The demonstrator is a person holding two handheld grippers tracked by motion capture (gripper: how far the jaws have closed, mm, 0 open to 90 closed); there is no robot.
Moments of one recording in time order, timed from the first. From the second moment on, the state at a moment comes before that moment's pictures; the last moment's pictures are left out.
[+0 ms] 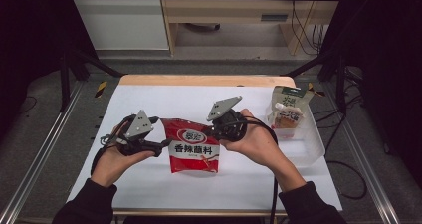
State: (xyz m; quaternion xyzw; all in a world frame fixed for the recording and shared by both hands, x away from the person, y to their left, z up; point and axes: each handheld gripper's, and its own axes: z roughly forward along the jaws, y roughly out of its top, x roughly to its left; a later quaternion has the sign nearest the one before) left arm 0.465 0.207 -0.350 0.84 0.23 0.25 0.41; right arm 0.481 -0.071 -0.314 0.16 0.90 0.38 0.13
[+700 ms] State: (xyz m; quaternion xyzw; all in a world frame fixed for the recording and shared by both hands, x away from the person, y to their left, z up) left arm 0.475 0.199 -0.347 0.86 0.19 0.20 0.43; right arm 0.476 -0.066 -0.307 0.13 0.91 0.38 0.13
